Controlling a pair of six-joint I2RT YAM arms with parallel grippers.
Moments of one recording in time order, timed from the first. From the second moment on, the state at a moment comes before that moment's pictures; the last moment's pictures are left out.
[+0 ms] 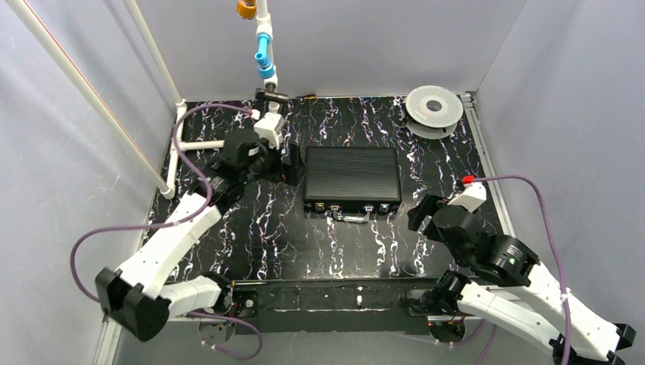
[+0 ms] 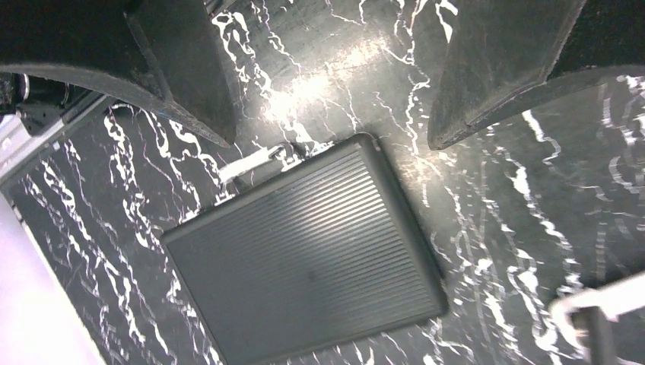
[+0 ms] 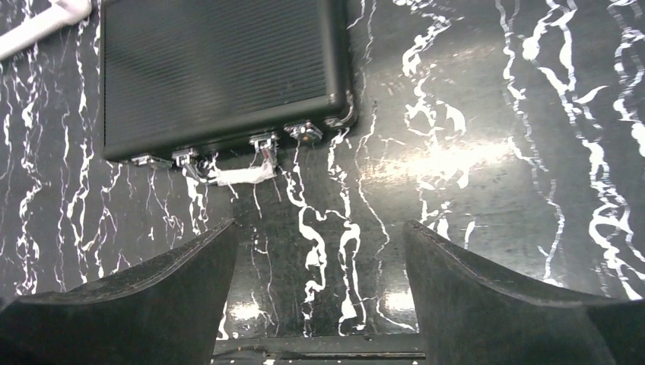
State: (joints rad) left arm -0.53 1.18 1.11 -0.46 0.14 -0.24; right arm 0.93 0.53 0.79 -0.97 0.63 0.89
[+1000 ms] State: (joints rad) left arm -0.53 0.46 1.20 -0.70 -0.25 -0.28; right arm 0.93 0.31 1.25 -1.17 0.85 0.64
